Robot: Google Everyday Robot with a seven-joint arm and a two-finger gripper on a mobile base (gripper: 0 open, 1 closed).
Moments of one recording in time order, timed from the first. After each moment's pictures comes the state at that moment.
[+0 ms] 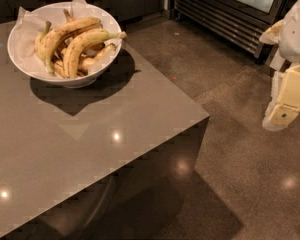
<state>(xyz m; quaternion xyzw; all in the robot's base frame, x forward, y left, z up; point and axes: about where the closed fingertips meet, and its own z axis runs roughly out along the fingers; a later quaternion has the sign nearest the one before) 0.438 -0.217 0.977 -0.60 0.78 -0.04 0.16</state>
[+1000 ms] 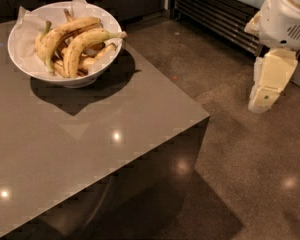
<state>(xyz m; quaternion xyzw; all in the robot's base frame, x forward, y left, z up) 0.473 -0.207 0.978 -0.62 0.77 -0.05 0.14</state>
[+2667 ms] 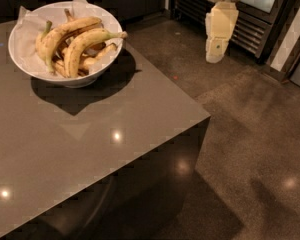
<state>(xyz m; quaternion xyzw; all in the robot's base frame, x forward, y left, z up) 0.582 -0.141 1.010 -0.68 0.71 -0.09 0.15</state>
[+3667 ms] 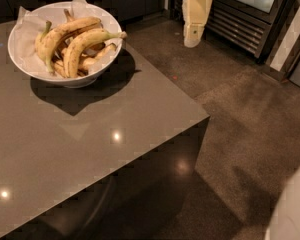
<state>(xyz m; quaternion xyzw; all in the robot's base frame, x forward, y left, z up) 0.627 -0.093 1.023 -0.71 0.67 -0.10 0.19</state>
